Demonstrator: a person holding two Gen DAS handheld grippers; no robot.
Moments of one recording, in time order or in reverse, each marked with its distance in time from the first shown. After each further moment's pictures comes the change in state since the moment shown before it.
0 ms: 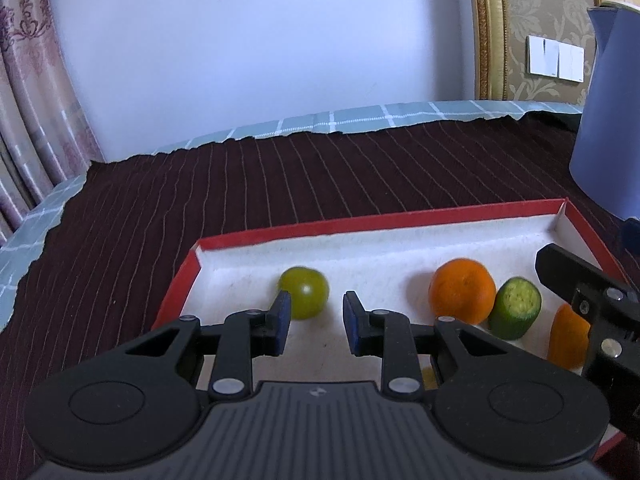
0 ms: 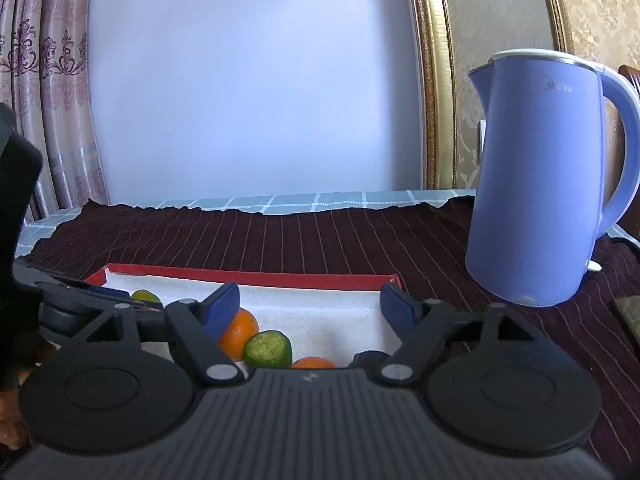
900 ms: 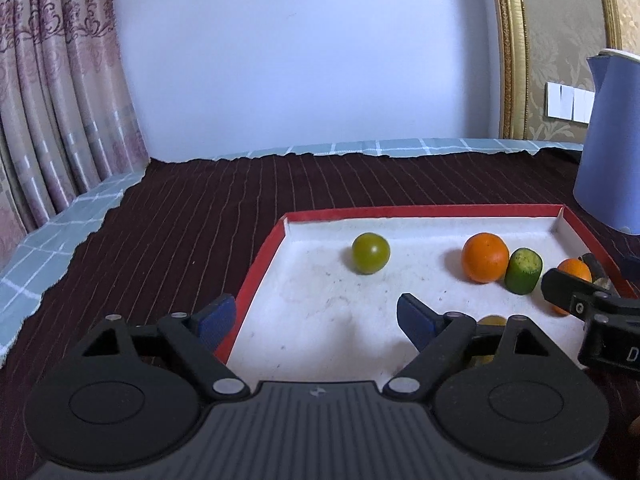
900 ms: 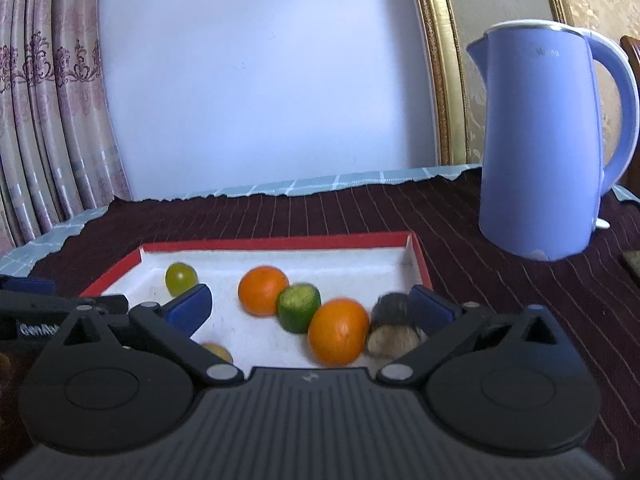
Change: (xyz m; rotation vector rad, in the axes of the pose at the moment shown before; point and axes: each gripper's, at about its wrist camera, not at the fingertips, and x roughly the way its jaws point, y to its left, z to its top) left arm -0.068 0.038 -0.055 -0.098 -0.124 0.063; right arm -0.027 -0.001 -0.028 0.046 0.028 0.068
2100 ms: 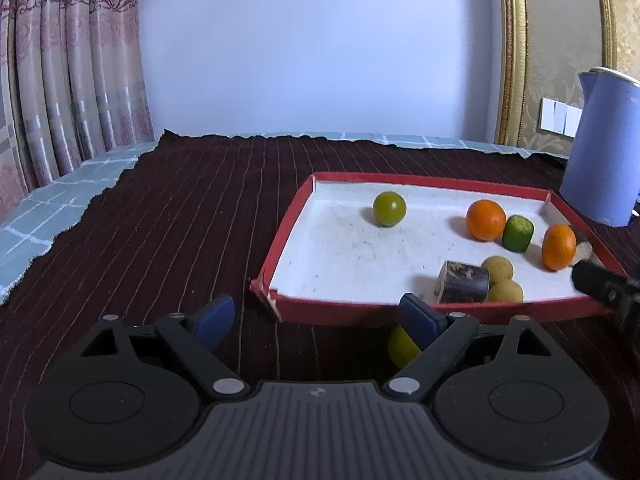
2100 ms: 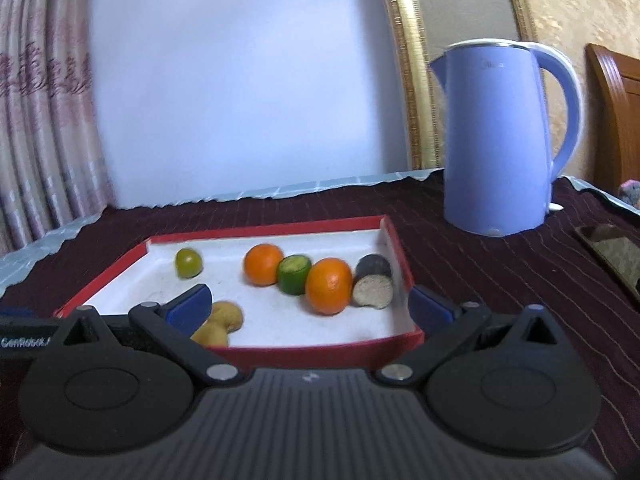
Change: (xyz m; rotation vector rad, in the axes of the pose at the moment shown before) left arm -0.031 0.041 -0.051 -0.077 -0.013 -0.061; right arm -0.056 0.017 -0.030 -0.004 -0.041 -0.041
